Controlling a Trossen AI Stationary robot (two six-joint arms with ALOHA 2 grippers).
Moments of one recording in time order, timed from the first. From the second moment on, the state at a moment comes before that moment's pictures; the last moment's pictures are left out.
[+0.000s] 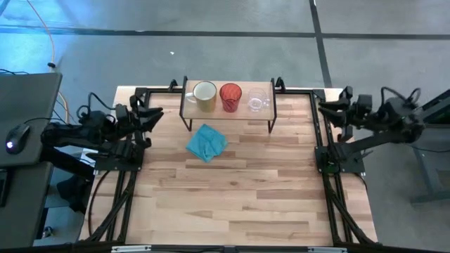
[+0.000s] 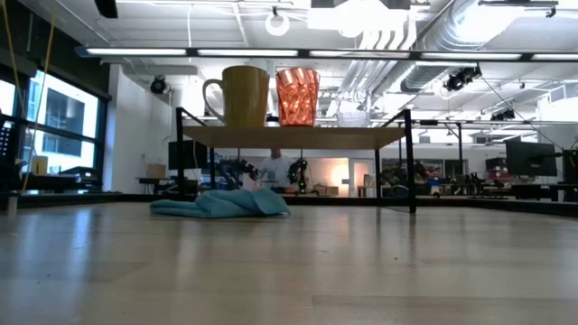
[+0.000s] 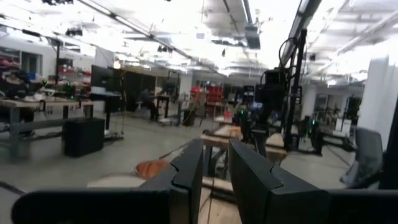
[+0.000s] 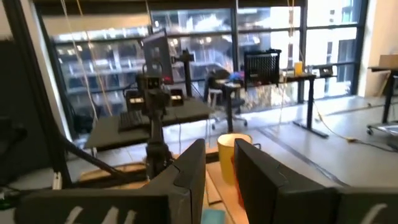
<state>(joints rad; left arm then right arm) 0.01 0.35 0.51 0.13 -0.45 0.01 0.23 0.40 0.98 -0.47 0.47 0.02</state>
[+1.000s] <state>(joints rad) 0.01 0.28 0.23 0.13 -0.33 -0.02 0.23 0.19 0.20 0.13 0.34 -0.02</state>
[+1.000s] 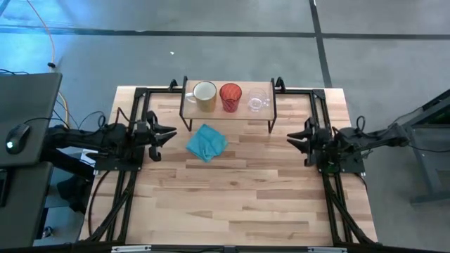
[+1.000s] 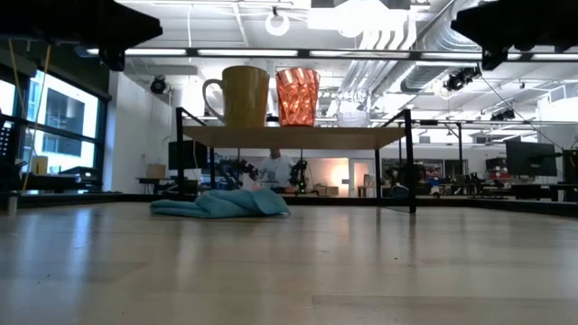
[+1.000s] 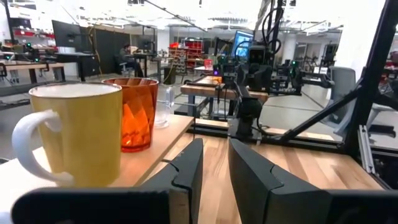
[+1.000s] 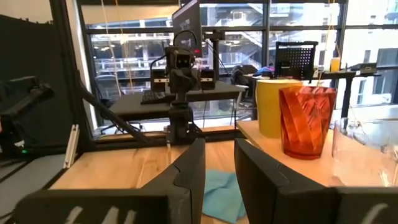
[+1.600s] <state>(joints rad) 0.01 0.22 0.15 0.18 -0.31 0.02 0.23 0.08 0.03 0.27 0.26 -0.19</state>
